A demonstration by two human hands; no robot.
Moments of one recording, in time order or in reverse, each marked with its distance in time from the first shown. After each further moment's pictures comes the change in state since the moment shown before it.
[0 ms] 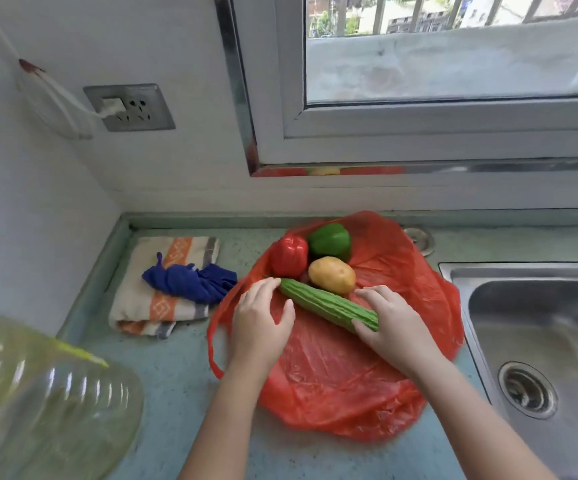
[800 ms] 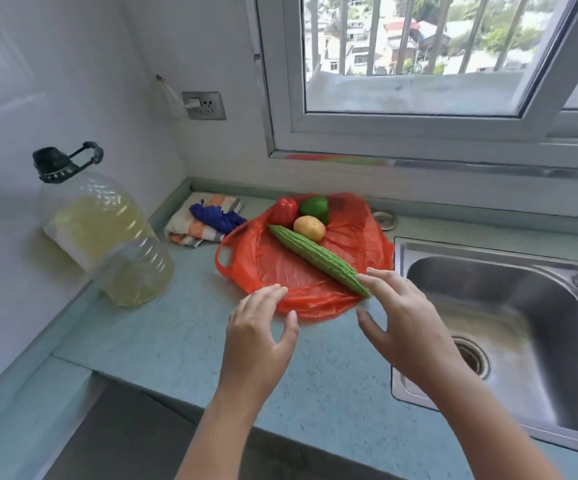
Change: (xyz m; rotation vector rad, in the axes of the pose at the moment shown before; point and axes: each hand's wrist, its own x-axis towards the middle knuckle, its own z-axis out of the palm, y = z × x) left_hand -0.268 0.178 -0.012 0.073 0.205 0.015; right_hand -0.229 0.053 -0.134 0.061 0.229 -0.420
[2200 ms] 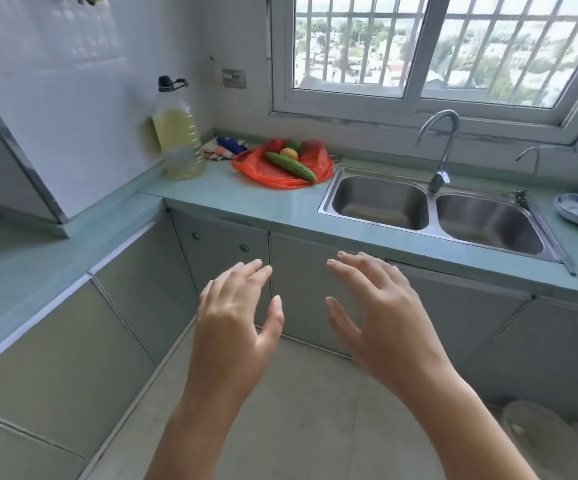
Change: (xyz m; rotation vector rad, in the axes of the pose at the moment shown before) left_hand -0.570 0.228 -0.140 0.093 0.277 0.132; right_hand -0.546 -0.189 -0.249 -0.034 0.128 -0.159
